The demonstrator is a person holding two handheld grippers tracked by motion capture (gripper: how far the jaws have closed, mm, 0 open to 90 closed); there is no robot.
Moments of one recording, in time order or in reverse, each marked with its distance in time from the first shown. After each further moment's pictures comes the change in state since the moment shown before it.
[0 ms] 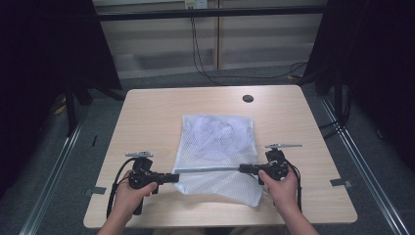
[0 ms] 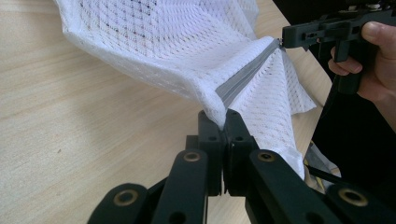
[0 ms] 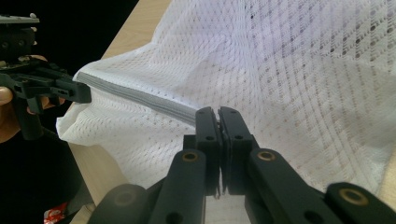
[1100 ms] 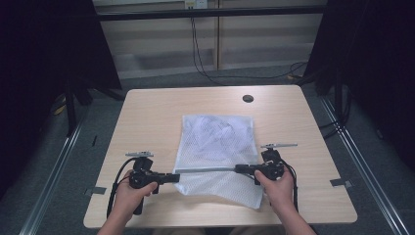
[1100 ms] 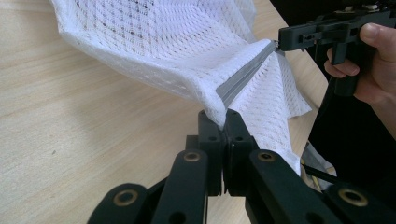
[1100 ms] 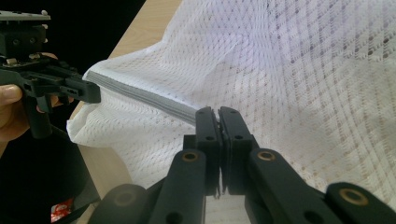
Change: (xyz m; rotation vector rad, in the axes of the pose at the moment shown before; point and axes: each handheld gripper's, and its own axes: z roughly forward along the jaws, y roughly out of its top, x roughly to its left) left arm 0.000 0.000 0.001 0.003 -0.006 -0.010; right arm 0.007 0.001 0.008 0.012 0.024 -0.006
